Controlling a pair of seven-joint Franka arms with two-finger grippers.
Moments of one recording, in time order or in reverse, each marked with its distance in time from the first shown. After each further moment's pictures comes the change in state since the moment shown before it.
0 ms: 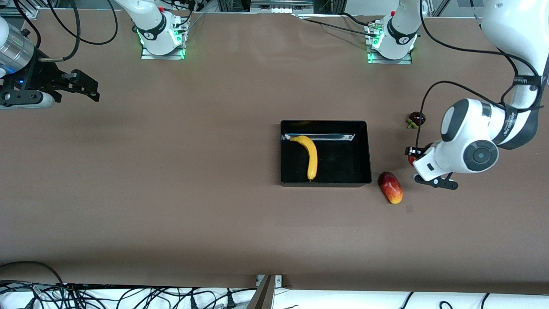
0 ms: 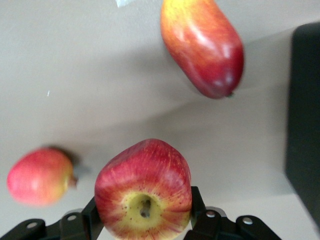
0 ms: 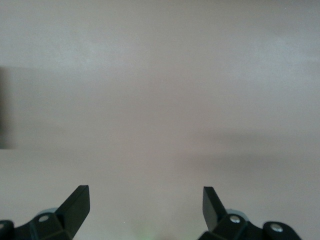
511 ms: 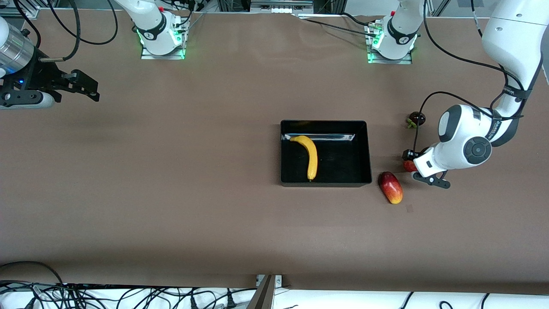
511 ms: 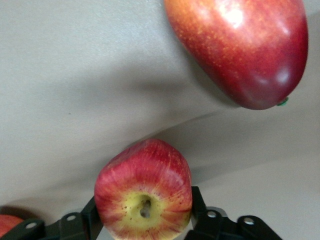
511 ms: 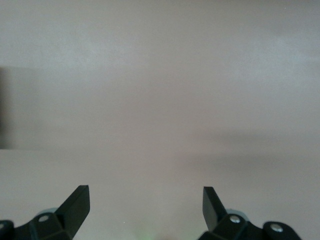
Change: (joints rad) left arm 0.075 0.035 -0.003 -0.189 0.000 0.308 0.079; right arm 0.000 0.000 0.000 0.000 0.000 0.000 0.000
